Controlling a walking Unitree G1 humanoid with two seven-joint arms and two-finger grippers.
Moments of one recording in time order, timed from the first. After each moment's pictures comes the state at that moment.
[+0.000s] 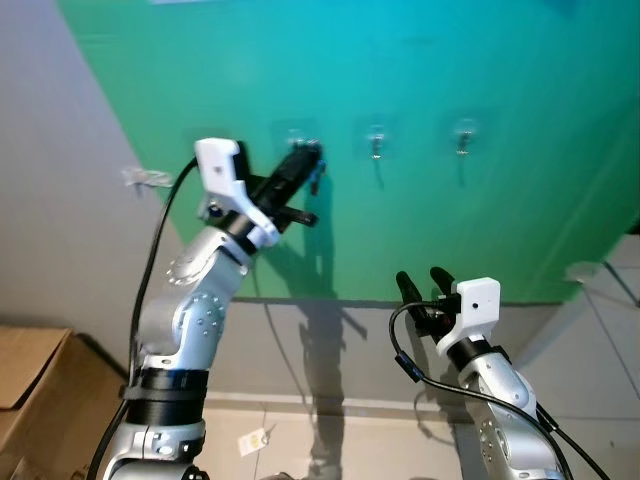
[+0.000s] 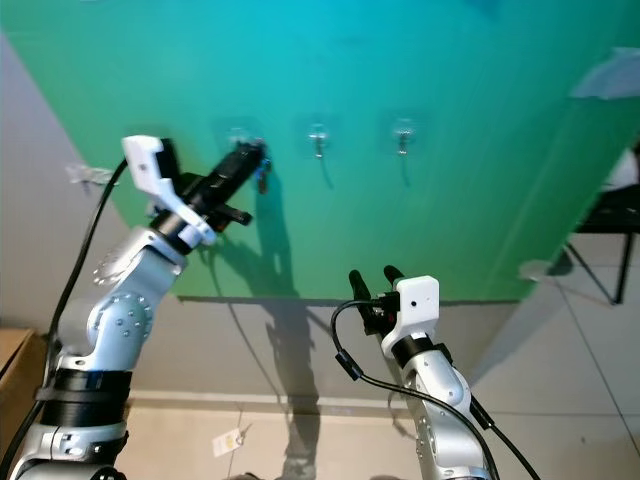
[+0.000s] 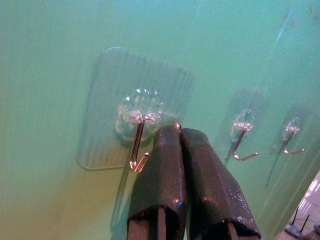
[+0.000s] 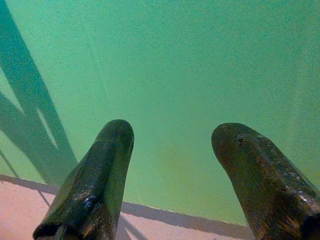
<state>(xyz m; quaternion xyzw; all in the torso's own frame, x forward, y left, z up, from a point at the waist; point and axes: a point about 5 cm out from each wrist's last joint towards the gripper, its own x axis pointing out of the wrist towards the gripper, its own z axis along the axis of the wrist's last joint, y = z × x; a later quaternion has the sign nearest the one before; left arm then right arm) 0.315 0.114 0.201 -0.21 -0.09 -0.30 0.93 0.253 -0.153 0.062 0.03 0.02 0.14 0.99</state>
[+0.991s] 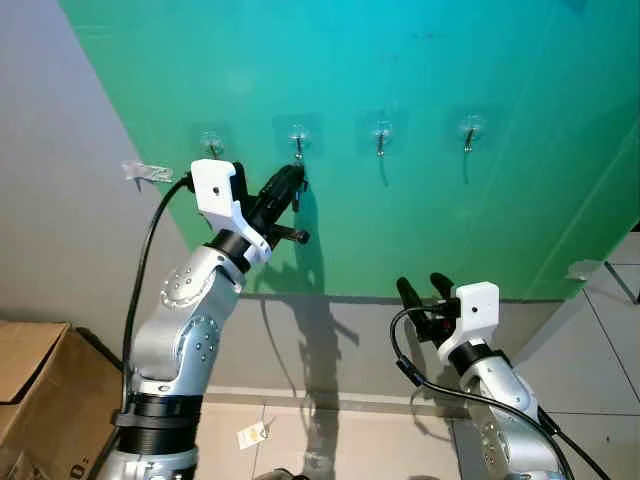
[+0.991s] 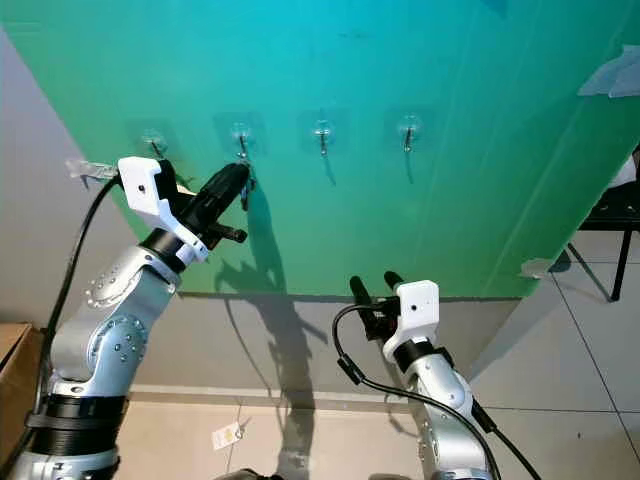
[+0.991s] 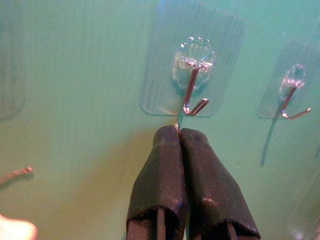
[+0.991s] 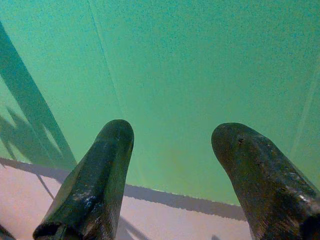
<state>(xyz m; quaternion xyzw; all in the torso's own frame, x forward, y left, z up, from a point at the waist) 0.303 0.121 0.188 -0.14 -0.07 -0.25 0.95 0.250 -0.155 0.055 0.03 0.04 0.14 0.99</state>
